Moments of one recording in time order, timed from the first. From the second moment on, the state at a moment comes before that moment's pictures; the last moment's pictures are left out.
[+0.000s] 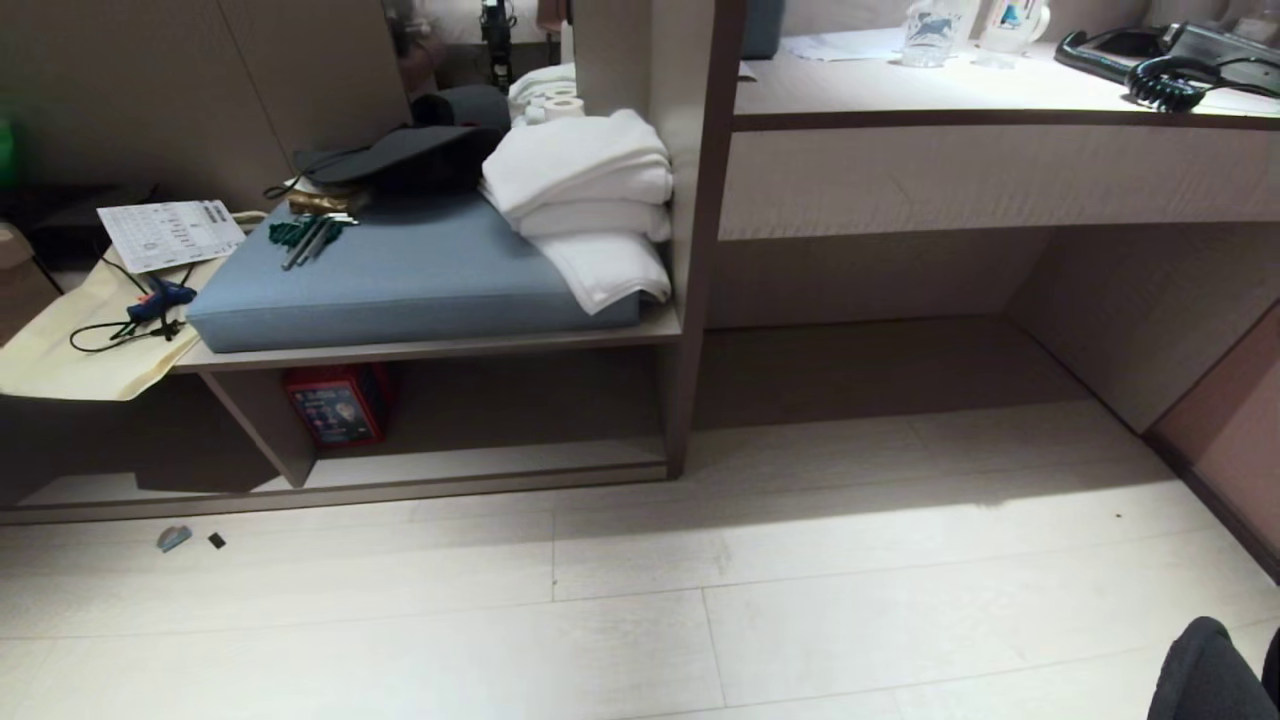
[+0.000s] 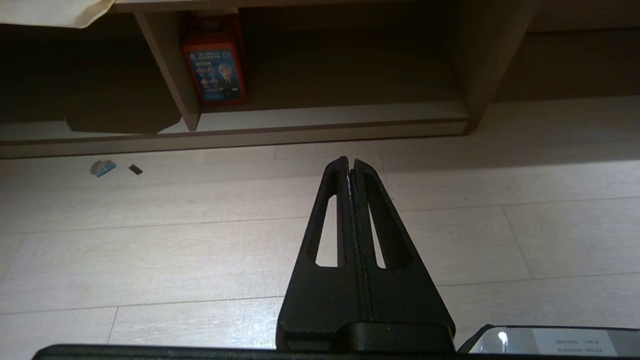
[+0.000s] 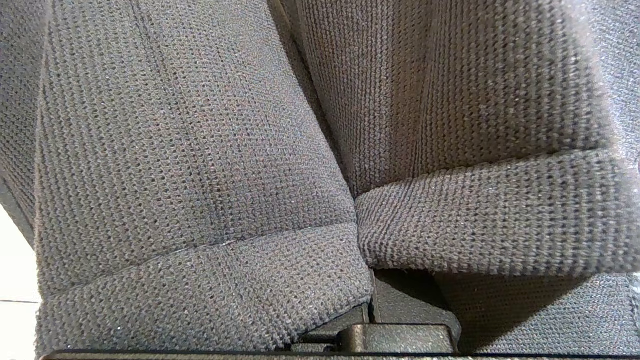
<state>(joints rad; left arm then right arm) 0.01 0.00 0.00 0.00 0.00 -0.02 0.00 0.00 0.00 0.01 0.00 -0.05</state>
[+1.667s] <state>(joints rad) 0.01 0.00 0.00 -0.01 0.00 -0.01 0.00 0.00 0.00 0.01 0.00 0.00</state>
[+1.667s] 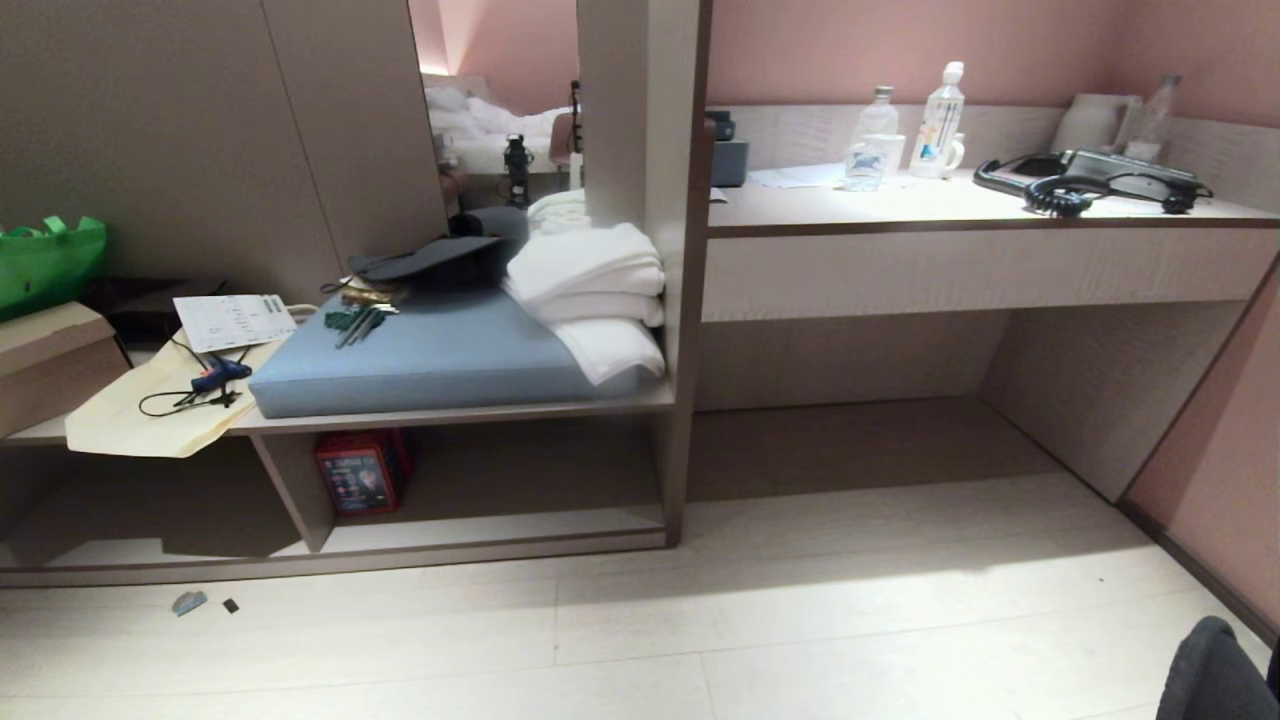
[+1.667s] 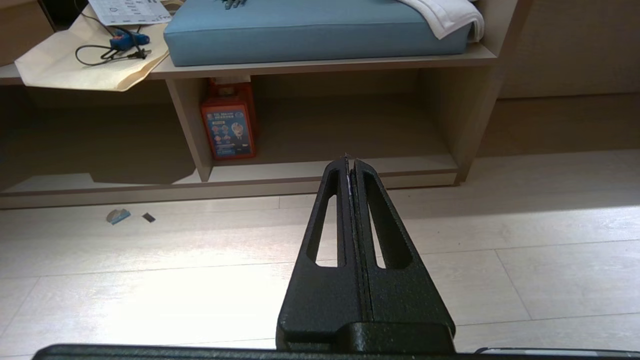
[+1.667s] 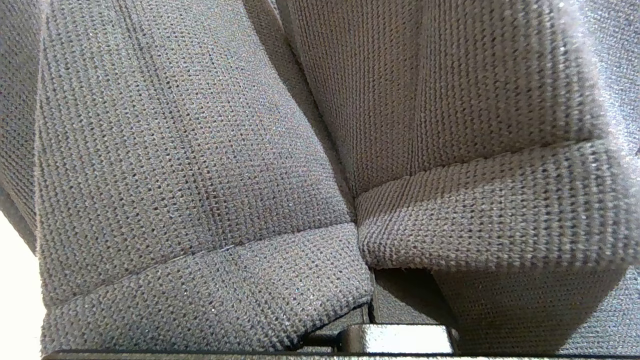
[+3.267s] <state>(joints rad) 0.01 0.00 0.00 -0.01 0.00 -0.01 0.00 0.00 0.00 0.01 0.00 -0.03</state>
